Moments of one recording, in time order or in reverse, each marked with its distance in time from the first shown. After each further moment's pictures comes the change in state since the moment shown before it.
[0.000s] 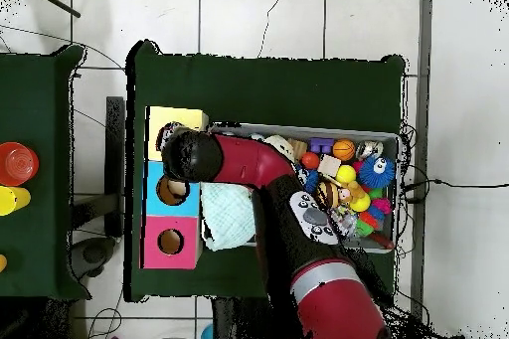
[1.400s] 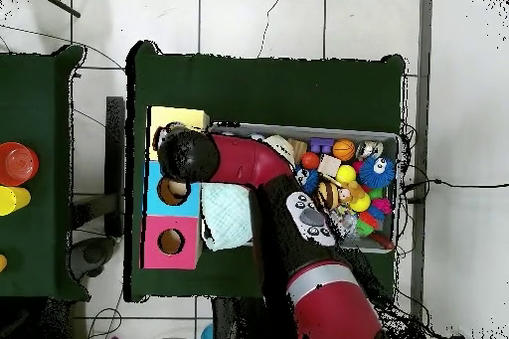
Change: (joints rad) arm 0.020 -0.018 -0.014 -0.001 0.002 0.000 0.000
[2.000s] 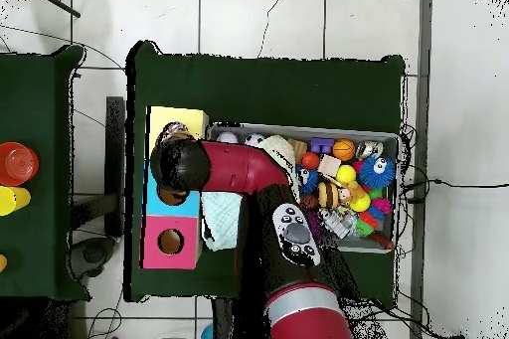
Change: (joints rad) arm 0.088 -0.036 -0.126 0.000 -0.002 0.000 0.000
